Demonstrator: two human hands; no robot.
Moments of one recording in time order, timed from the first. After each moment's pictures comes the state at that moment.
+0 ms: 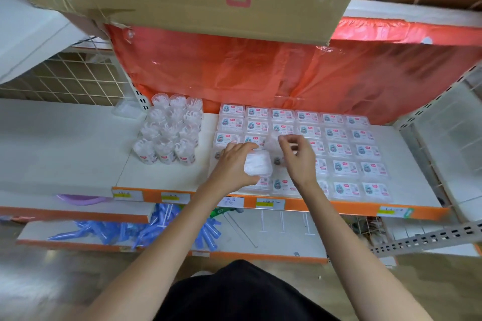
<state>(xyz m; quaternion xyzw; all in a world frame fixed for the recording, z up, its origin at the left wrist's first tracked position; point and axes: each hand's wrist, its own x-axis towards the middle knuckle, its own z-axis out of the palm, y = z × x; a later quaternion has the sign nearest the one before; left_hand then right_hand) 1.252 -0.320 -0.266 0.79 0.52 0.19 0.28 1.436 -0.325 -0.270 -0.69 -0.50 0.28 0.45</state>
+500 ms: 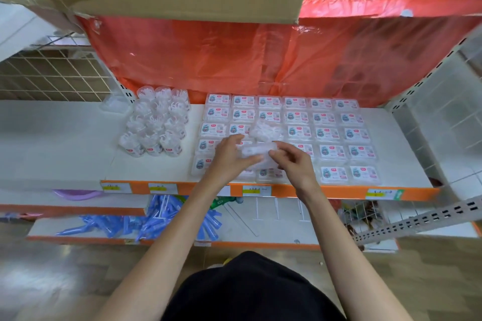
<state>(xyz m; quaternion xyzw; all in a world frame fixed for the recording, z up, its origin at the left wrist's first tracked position) 1.295 -0.339 -0.261 0.63 0.59 0.26 0.43 1.470 -0.372 -0.280 -0.59 -0.38 0.50 0.50</state>
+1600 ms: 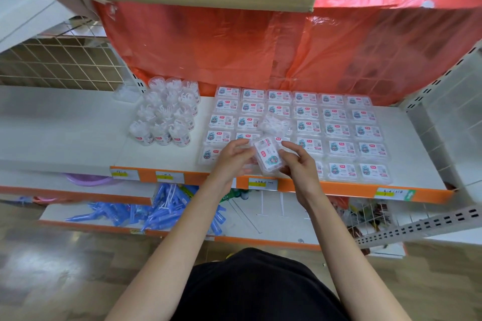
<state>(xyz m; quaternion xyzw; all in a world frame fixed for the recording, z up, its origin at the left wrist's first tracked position) 1.294 -0.363 -0.267 0.37 0.57 0.37 0.64 1.461 -0.387 -0.295 -0.58 -0.31 0.55 0.52</state>
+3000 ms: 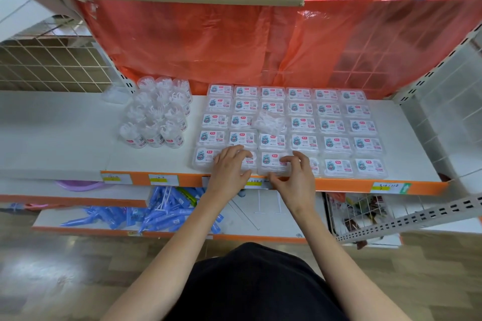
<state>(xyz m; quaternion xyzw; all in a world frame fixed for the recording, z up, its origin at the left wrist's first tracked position) 1.289 -0.364 -0.324 0.78 0.57 0.17 0.18 1.471 -0.403 -0.352 -0.72 -0.59 0.15 0.33</state>
